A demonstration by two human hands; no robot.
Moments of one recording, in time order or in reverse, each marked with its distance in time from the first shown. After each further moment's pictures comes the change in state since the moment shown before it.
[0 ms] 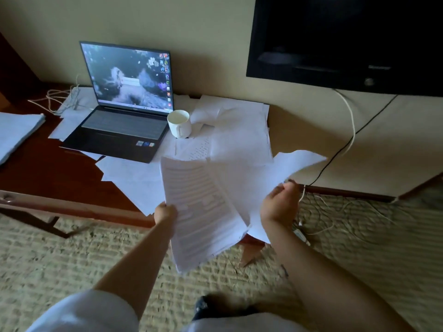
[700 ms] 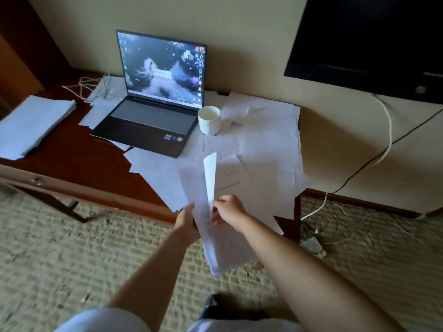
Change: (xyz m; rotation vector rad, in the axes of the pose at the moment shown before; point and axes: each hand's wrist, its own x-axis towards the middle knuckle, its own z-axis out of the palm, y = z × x) left_hand 0.004 -0.021 -0.029 -0.648 -0.348 -0.299; right_hand -0.102 -0.080 0.085 0.075 -1.197 0.324
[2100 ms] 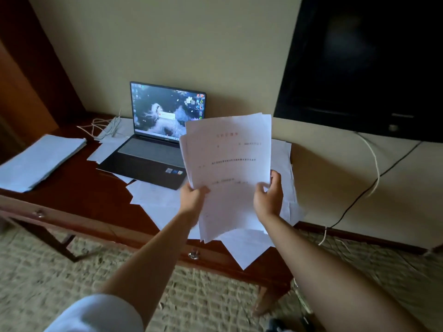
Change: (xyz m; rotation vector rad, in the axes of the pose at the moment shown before) left_hand -0.050 0.081 0.079 0.345 -0.047 0.663; right_hand 0.002 -0.045 -0.091 0.179 0.706 -0.497
